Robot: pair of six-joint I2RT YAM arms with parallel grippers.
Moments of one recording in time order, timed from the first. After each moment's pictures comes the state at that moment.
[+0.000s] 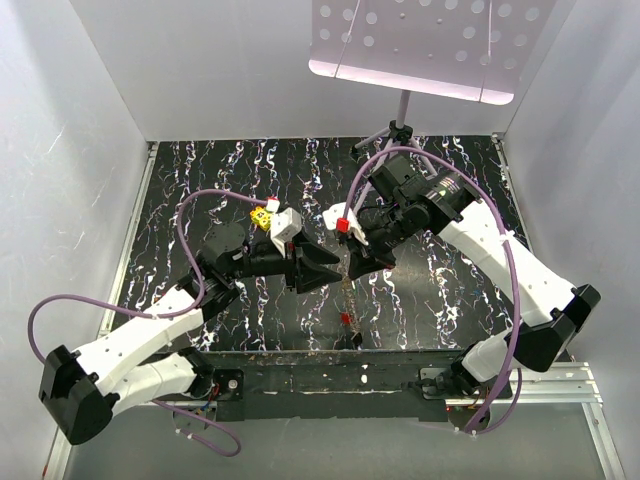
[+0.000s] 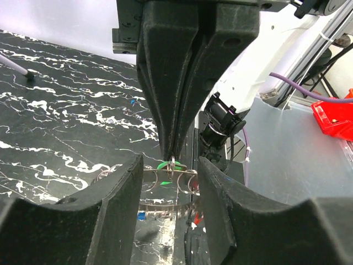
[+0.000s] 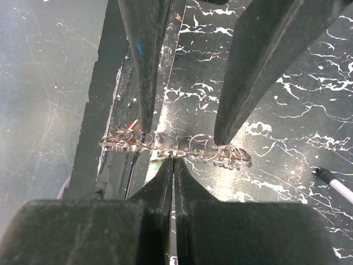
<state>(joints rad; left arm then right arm) -0.75 0.97 0.74 0.28 0.72 -0.25 0.77 1.46 1.68 -1.35 -0.78 -0.85</state>
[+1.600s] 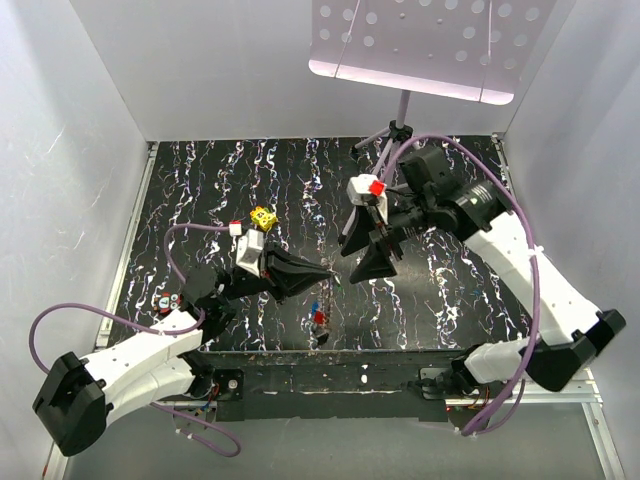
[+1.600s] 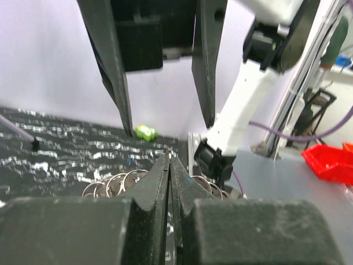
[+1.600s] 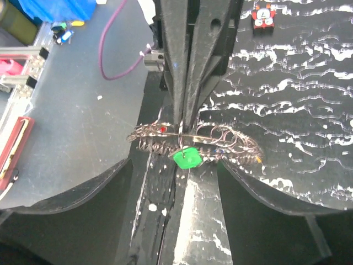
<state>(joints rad) -0.75 0.89 0.44 0.90 0.66 -0.45 0.67 1.37 1.62 -1.14 -1.08 -0.57</state>
